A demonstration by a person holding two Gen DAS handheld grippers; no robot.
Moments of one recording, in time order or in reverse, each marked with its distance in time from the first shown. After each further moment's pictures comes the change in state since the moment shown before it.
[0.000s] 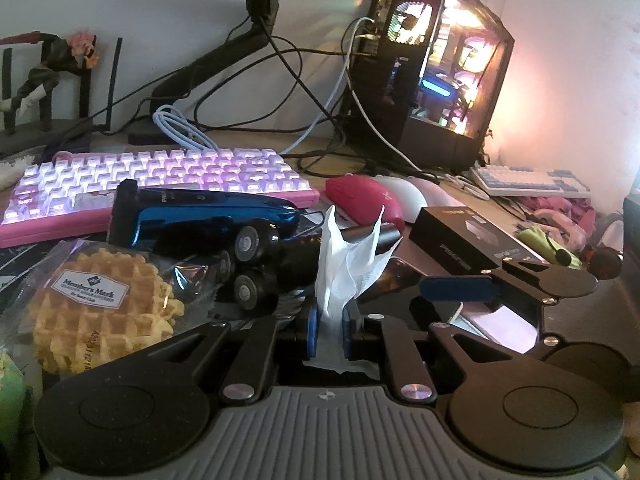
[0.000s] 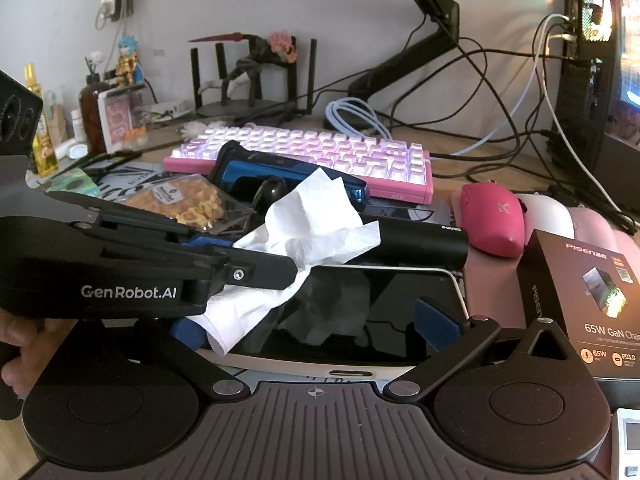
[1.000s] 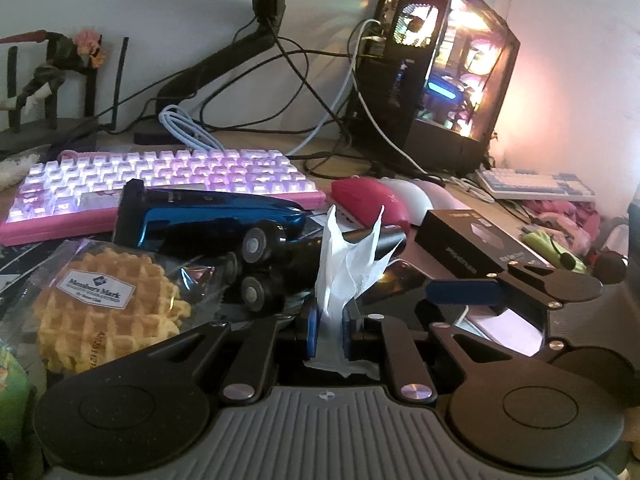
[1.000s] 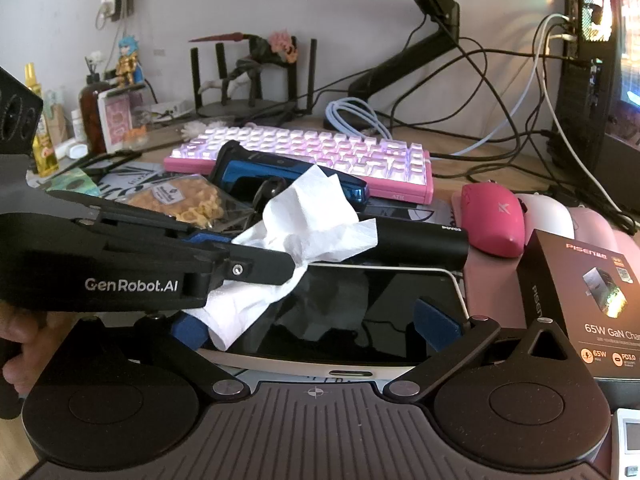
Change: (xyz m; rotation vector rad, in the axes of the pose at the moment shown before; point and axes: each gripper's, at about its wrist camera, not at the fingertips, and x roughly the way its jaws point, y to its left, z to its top) left arm 0.001 0.001 0.001 -0.009 -0.004 0.013; right arm 0.000 0.000 0.000 -0.001 0.000 0.000
